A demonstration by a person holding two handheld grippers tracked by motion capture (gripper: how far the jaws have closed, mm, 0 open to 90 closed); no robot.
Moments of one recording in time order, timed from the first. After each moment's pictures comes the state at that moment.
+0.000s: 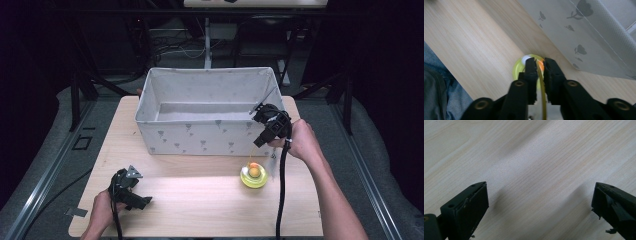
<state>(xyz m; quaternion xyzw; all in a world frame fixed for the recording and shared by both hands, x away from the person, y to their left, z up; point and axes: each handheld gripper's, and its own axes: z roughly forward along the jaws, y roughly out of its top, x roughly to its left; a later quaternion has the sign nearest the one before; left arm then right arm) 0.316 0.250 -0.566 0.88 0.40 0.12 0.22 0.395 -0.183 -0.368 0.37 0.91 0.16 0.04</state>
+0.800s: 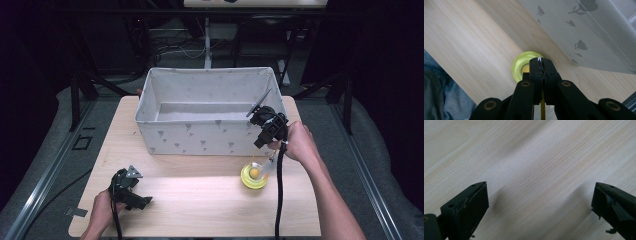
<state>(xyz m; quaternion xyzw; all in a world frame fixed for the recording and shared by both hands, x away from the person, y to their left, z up) 0.317 0.251 -0.566 0.88 0.40 0.12 0.22 0.390 -0.173 -0.368 0.38 0.91 0.13 0.05</state>
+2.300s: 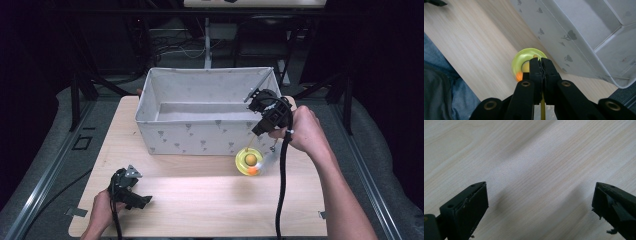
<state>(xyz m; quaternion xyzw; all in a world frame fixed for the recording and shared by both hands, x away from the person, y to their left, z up) 0.316 0.251 -0.565 0.88 0.40 0.12 0.23 0.371 -0.160 -0.301 0.34 0.92 0.15 0.10</state>
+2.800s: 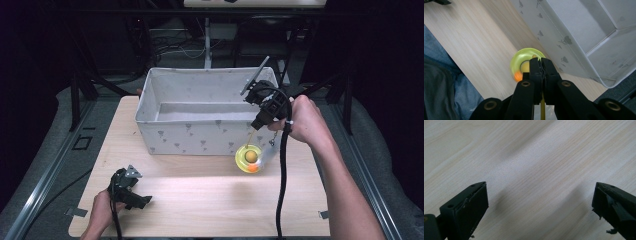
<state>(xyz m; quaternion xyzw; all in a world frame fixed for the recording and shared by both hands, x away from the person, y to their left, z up) 0.316 0.251 -0.565 0.88 0.40 0.12 0.23 0.373 -0.151 -0.277 0.33 0.93 0.13 0.10</state>
